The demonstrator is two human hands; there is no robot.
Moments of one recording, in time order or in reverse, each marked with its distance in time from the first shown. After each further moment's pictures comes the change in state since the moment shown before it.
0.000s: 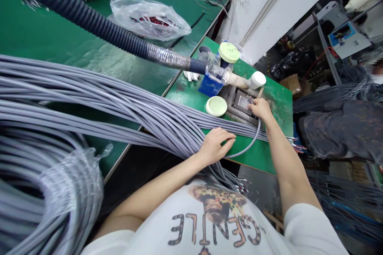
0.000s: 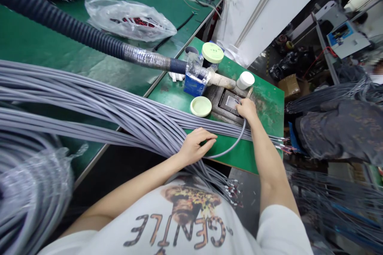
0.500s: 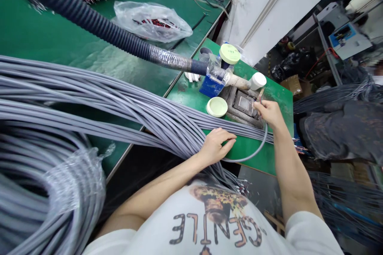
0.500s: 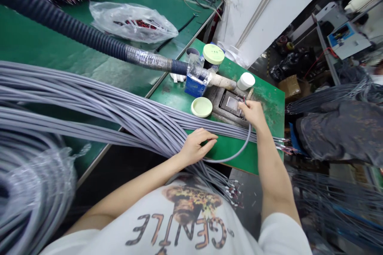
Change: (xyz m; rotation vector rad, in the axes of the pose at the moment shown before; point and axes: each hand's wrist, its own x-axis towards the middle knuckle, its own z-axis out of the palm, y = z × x) left_hand 0.000 0.001 0.000 0.016 -0.011 -0.019; right_hand -0.049 0.002 -0.031 0.670 0.093 -0.087
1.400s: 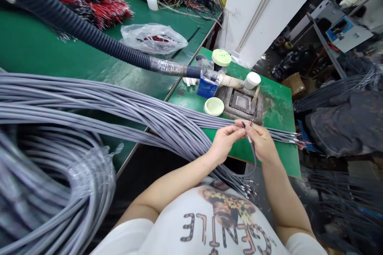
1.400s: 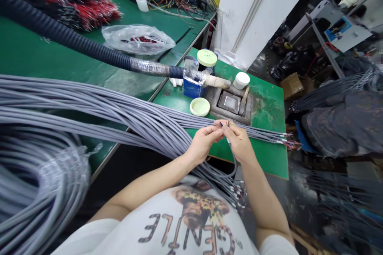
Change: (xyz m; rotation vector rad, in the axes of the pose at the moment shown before) left_hand 0.022 0.050 0.028 -1.045 0.131 -0.666; right_hand -0.132 -0.050 0.030 0.714 -0.099 -0.096
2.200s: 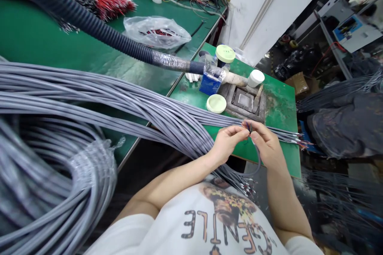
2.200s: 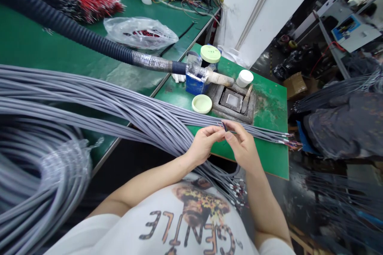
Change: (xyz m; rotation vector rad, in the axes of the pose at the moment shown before) left_hand -0.009 0.004 0.005 -0.026 0.026 0.006; right_hand -0.021 -0.012 -0.007 -0.154 0.001 -0.076
